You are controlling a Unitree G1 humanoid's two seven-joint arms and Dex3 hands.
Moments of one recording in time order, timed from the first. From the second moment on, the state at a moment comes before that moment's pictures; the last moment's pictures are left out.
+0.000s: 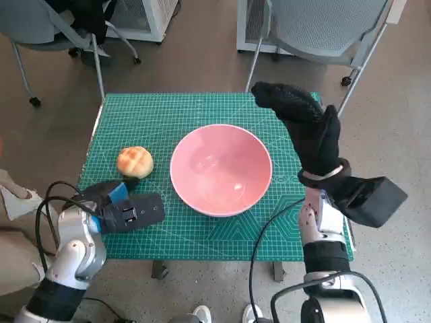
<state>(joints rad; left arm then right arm) -0.34 0.60 -0.28 0.09 0.94 0.56 -0.63 -0.77 -0.02 -0.19 0.72 0.37 -0.72 0.70</state>
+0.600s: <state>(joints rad) -0.30 0.63 -0.29 0.04 0.94 0.52 -0.55 -0.77 -0.02 -0.19 0.72 0.37 -0.71 0.70</state>
